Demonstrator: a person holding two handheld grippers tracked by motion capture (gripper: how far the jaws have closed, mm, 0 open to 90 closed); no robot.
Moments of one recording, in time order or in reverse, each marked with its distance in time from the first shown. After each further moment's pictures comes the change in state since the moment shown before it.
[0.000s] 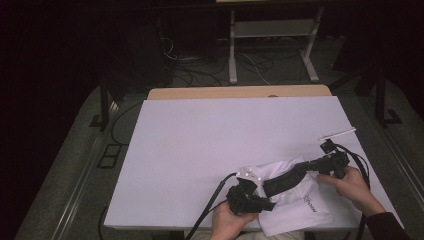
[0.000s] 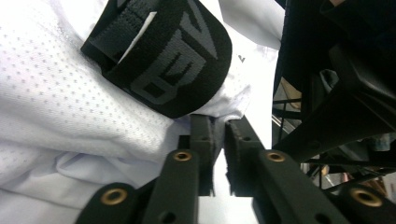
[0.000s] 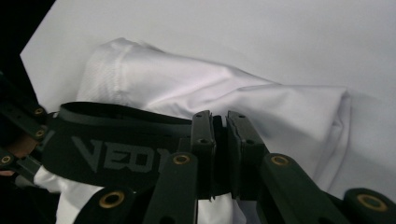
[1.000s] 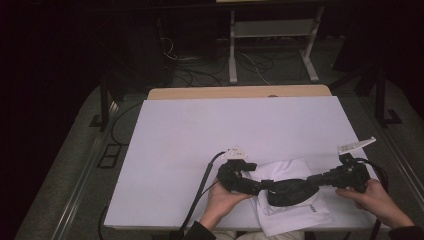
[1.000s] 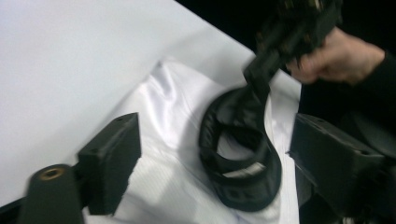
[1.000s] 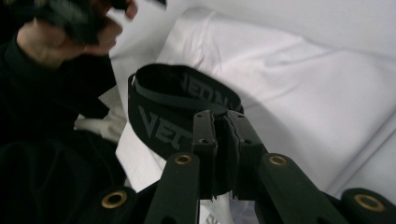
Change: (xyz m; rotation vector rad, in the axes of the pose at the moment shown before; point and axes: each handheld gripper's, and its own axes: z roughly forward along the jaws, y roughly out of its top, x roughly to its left) left arm 0.021 0.039 -0.041 -0.244 0.074 0.048; right arm 0.009 -0.038 -0.034 0.002 0.191 -0.175
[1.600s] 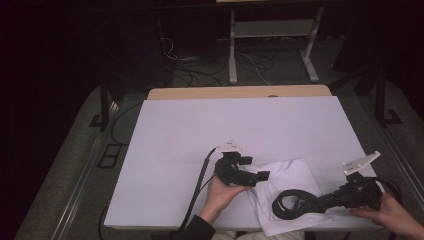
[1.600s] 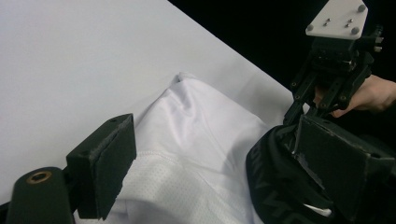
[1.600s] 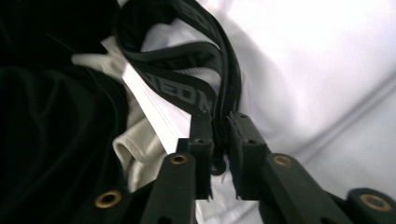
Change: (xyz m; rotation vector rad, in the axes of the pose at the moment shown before) left arm 0.013 0.003 0.000 -0.032 0.015 -0.037; right arm 0.015 -0.034 -0.007 0.171 -0.024 -0.075
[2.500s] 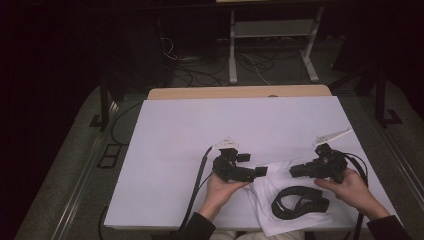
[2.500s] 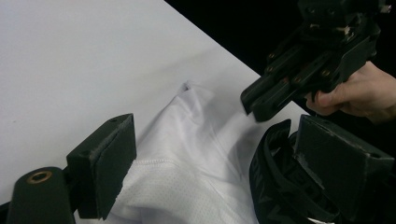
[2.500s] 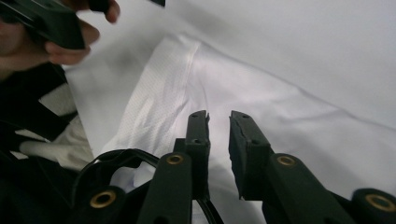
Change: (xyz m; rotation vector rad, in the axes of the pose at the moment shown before) left arm 0.010 0.002 0.000 -0.027 0.001 -0.032; right arm 0.008 0.090 0.032 -0.103 -0.170 0.072
